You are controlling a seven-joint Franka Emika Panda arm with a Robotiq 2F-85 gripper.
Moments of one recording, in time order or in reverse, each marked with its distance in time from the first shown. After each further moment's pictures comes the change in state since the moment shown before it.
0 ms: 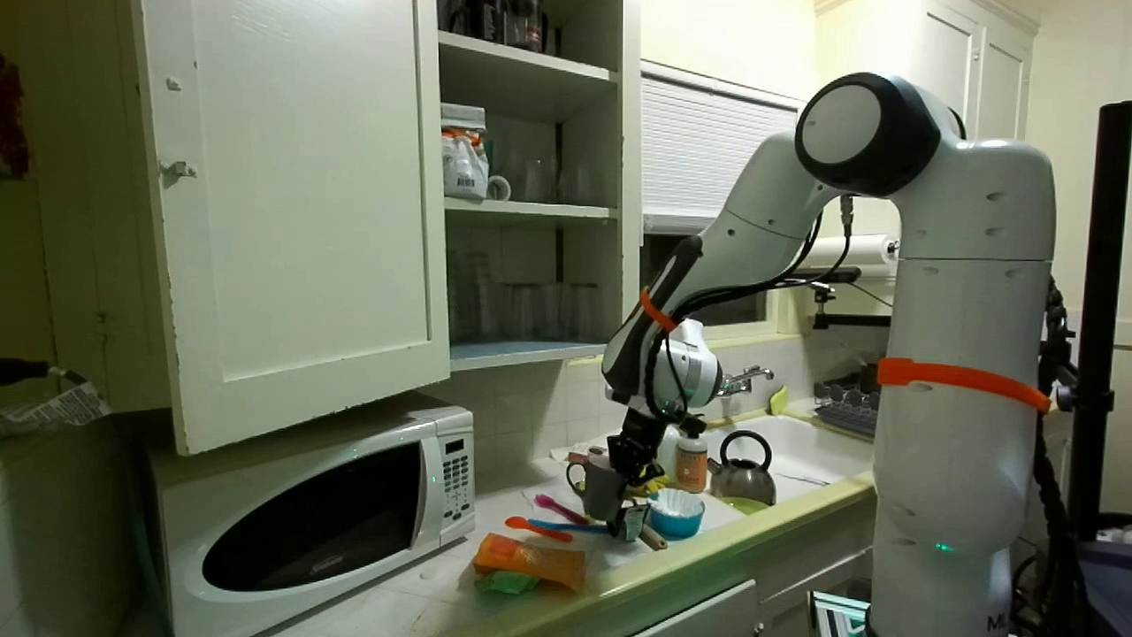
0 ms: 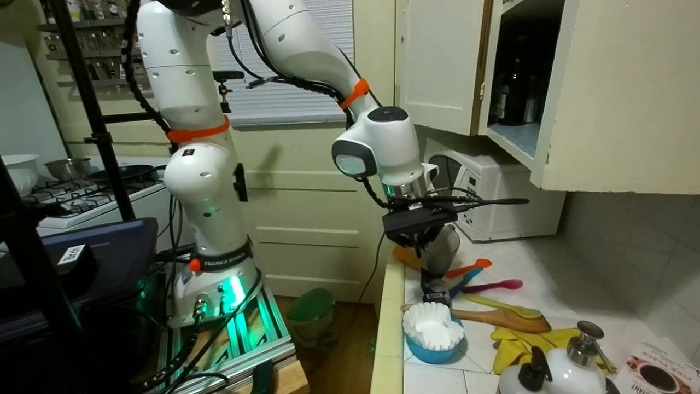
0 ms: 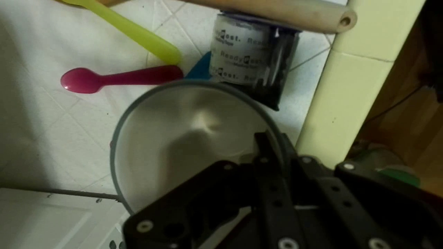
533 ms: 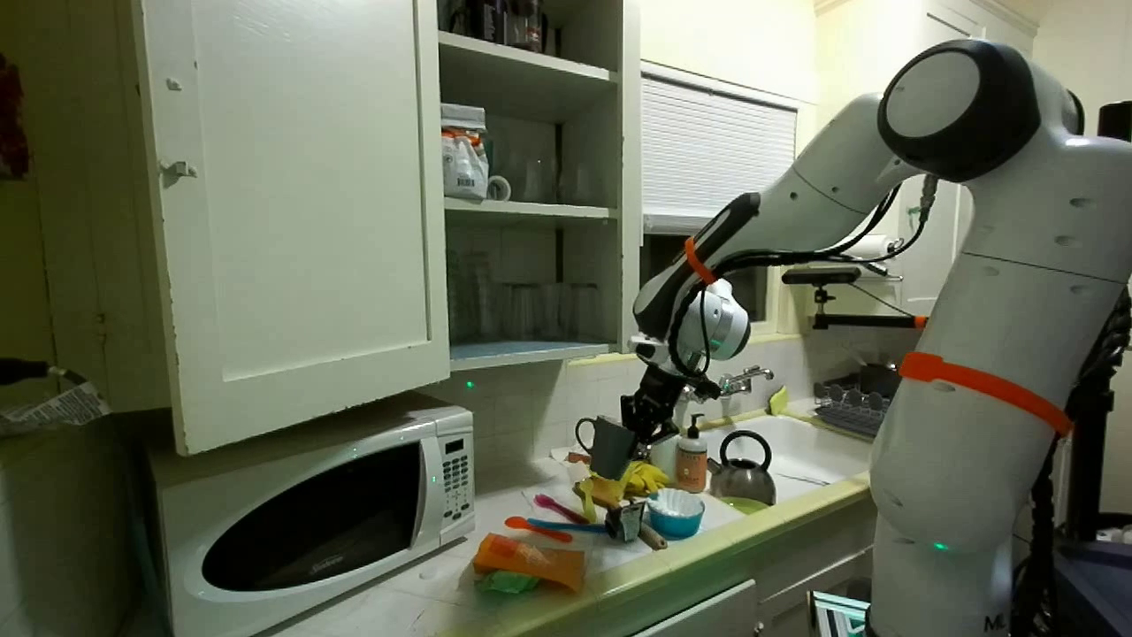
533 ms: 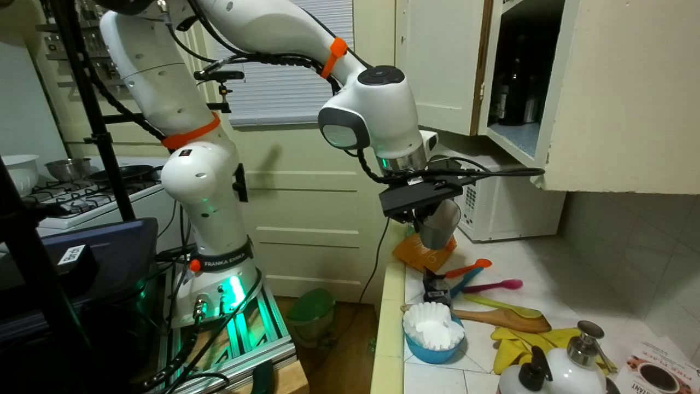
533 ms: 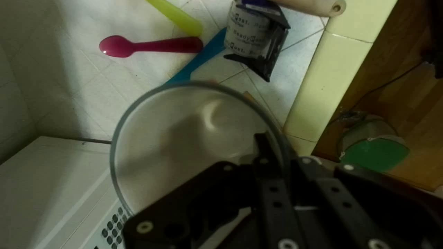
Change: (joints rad) arm -0.051 -0.226 -0.091 0.012 -0.082 -0.259 -0.045
